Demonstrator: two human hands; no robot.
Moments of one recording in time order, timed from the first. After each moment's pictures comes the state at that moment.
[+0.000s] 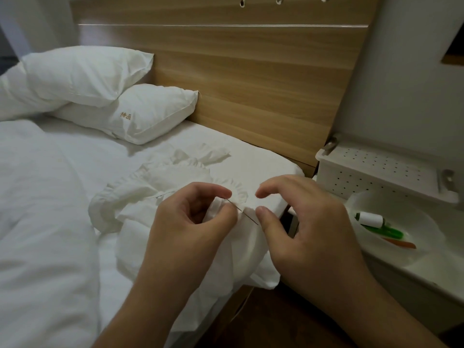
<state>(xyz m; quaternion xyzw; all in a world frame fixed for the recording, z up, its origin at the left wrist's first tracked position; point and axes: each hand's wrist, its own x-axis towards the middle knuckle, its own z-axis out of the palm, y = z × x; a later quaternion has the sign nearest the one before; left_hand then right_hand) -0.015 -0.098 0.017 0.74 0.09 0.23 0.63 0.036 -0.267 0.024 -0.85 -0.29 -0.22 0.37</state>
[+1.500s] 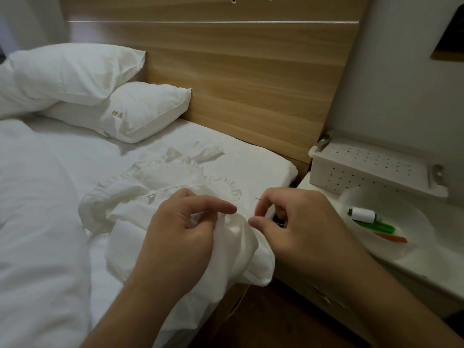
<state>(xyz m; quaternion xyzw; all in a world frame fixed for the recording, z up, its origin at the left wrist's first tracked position) -0.011 -0.096 0.018 0.83 0.06 0.22 0.52 0.055 -0.279 0.025 -0.91 -0.27 -0.08 0.31</state>
